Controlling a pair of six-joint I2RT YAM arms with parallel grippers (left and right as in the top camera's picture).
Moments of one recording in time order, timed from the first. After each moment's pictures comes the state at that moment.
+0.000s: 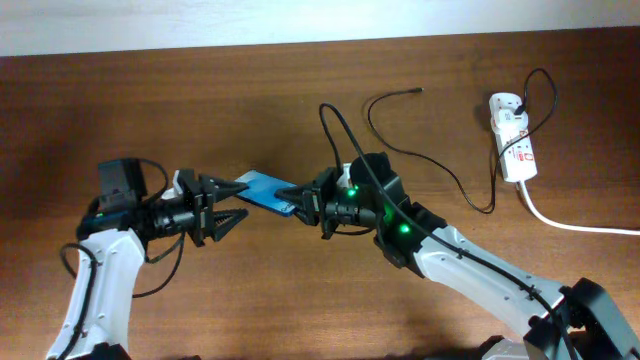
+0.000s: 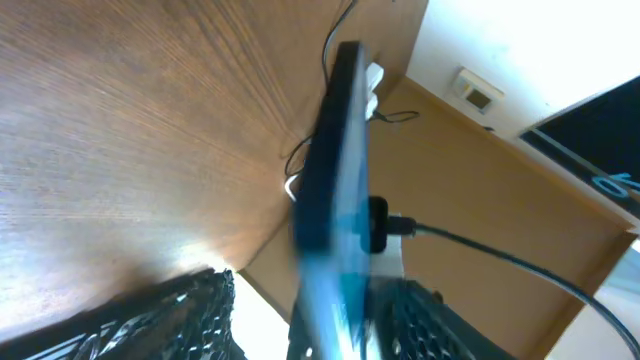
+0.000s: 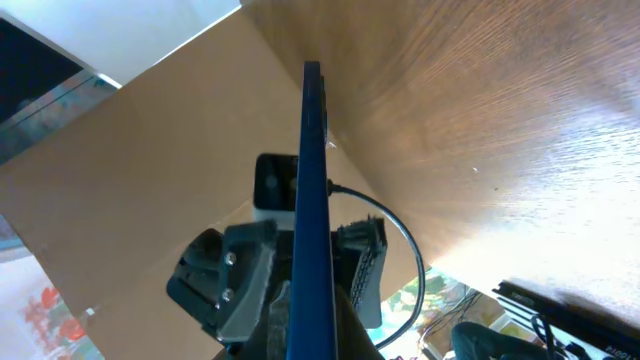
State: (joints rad) left arm 0.19 1.40 0.88 -0.64 1.10 -0.98; right arm 0.64 1.51 0.82 0.30 -0.57 1.90
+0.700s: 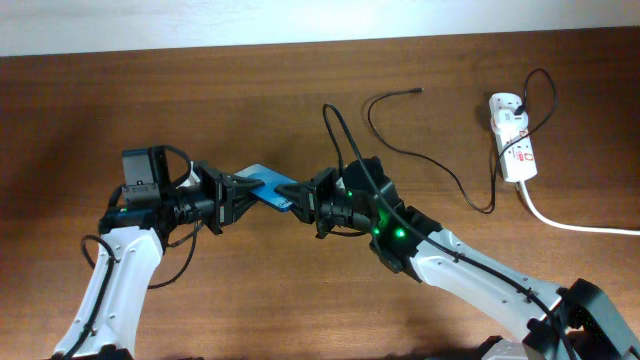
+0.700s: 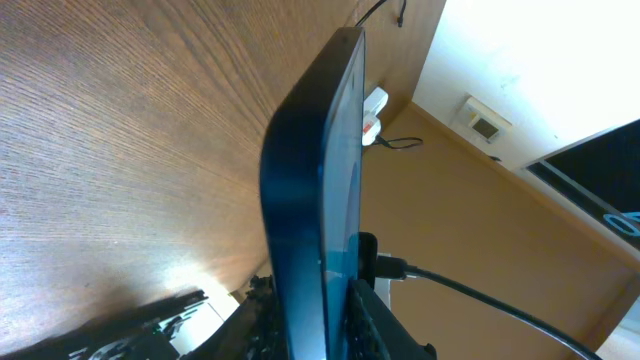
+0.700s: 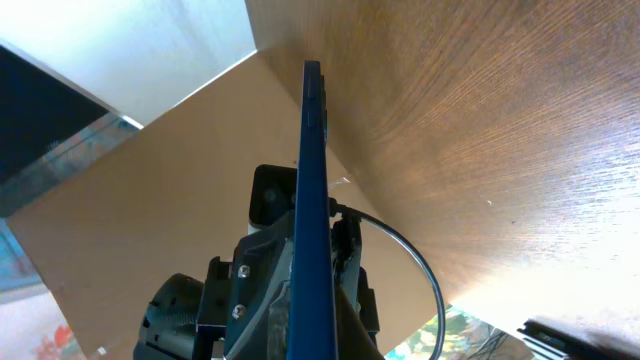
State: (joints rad) left arm 0.07 1.40 0.88 -0.47 0.98 -1.22; right arm 0.68 1.51 0.82 0.31 -0.41 1.94
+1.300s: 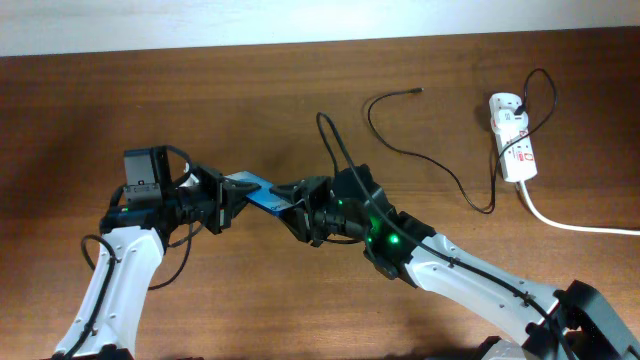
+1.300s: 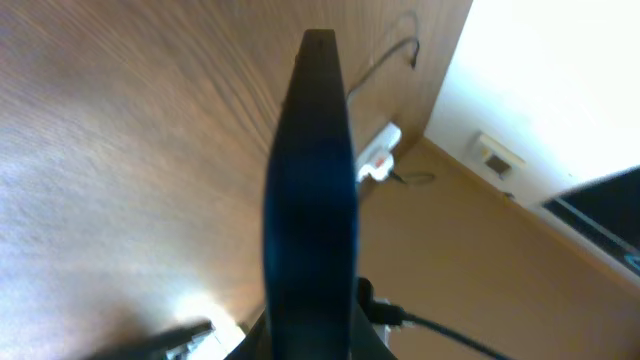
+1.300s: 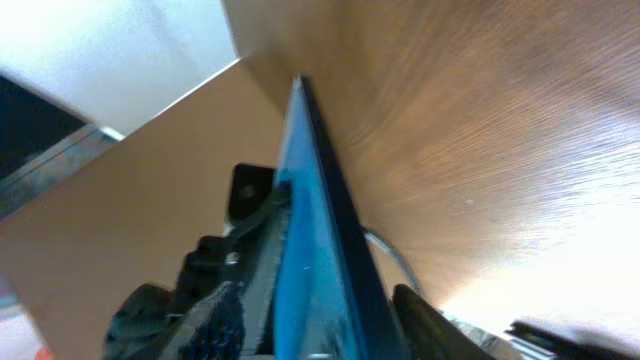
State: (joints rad) left arm 0.06 1.40 0.88 -0.47 0.87 -1.22; right arm 0.73 1.51 0.83 0.24 -0.35 1.93
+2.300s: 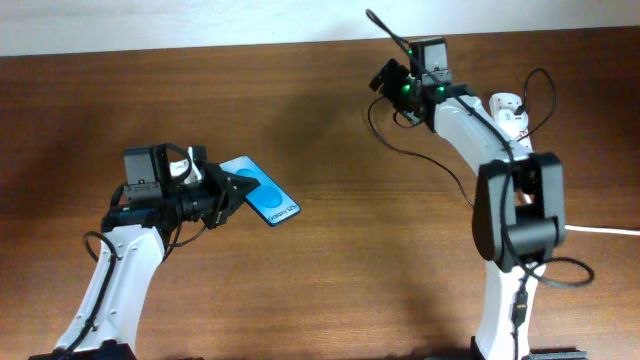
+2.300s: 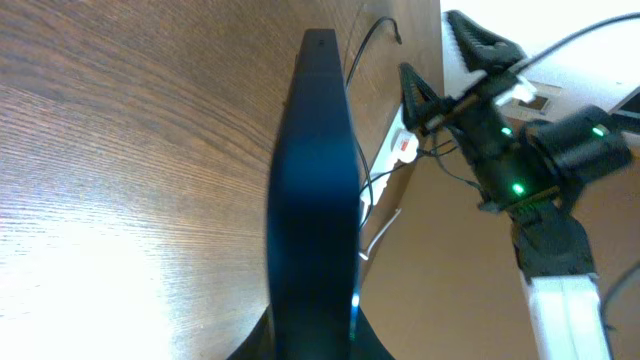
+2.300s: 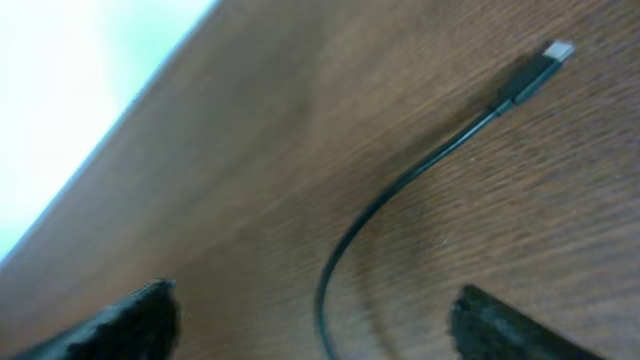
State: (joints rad) left arm 0.06 1.41 0.87 -0.41 0.87 -0.88; right arm 0.15 2.22 1.67 -0.31 -0.14 0.81
